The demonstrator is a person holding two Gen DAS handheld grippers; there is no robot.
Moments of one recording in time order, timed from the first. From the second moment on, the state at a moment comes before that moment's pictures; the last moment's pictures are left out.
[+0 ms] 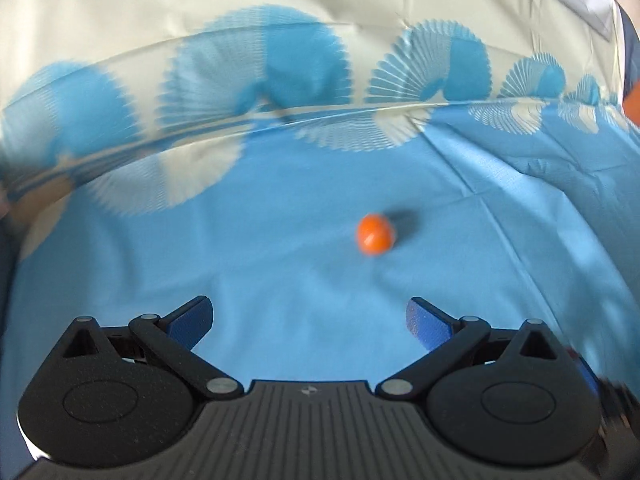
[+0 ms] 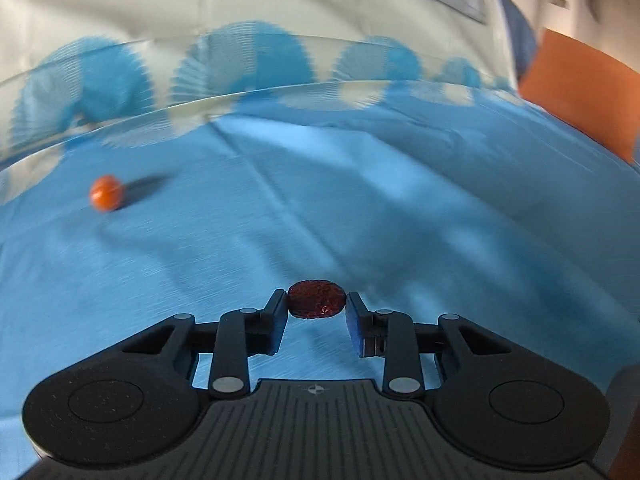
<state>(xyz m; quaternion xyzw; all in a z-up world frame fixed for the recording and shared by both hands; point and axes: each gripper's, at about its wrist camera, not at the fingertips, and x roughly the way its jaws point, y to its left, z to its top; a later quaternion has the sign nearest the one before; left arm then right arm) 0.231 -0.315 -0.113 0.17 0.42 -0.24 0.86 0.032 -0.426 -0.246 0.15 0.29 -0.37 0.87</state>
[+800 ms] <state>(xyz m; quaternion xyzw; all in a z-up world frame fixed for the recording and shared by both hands) 0.247 -0.341 -0.118 0.17 0.42 -0.24 0.86 0.036 -0.426 -0.248 0.16 0.27 -0.37 0.88</state>
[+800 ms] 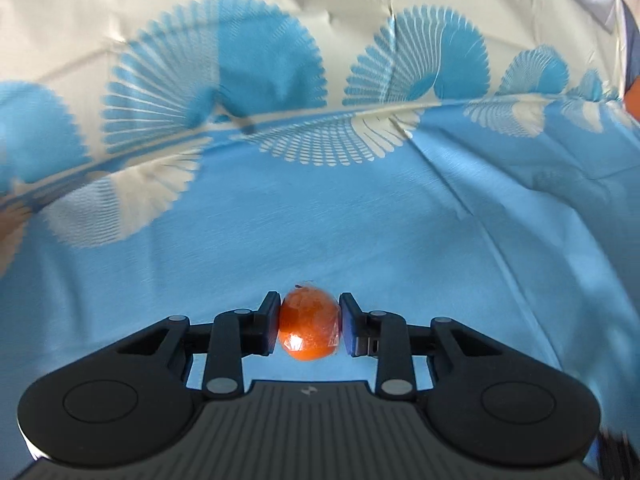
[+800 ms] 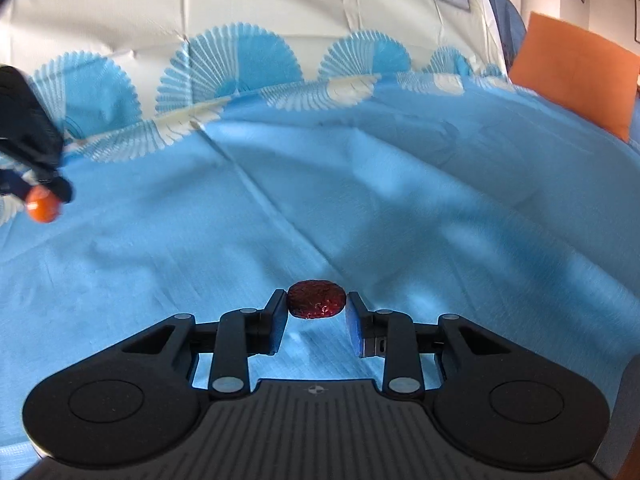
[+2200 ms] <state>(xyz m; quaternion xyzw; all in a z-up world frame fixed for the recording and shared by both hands) -0.032 0.058 0.015 0.00 0.47 -0.07 0.88 -0.171 -0.153 -0.058 -0.01 0.25 -0.01 0.97</state>
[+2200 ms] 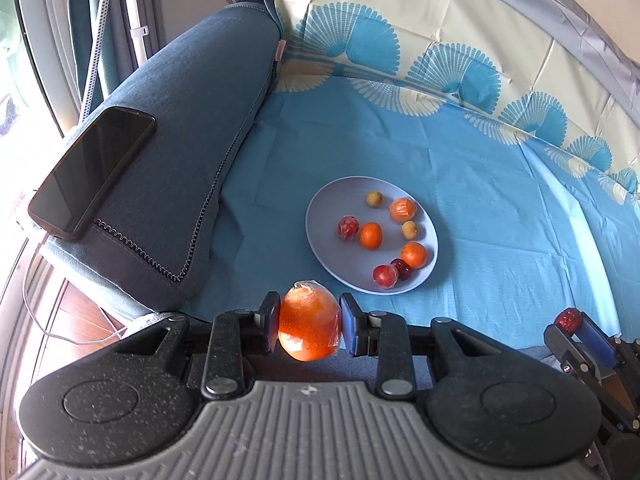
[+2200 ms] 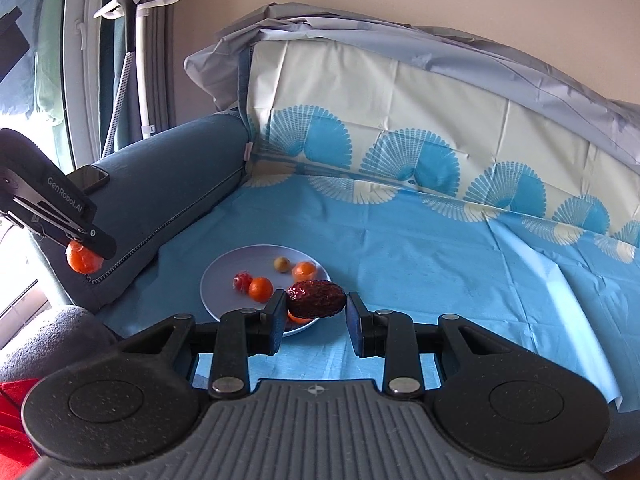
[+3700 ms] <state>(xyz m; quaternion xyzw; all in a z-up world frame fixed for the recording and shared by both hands) -0.014 0.050 0.001 0.02 0.48 -0.09 0.87 -0.146 -0.149 -0.070 -0.02 0.29 0.00 0.96</state>
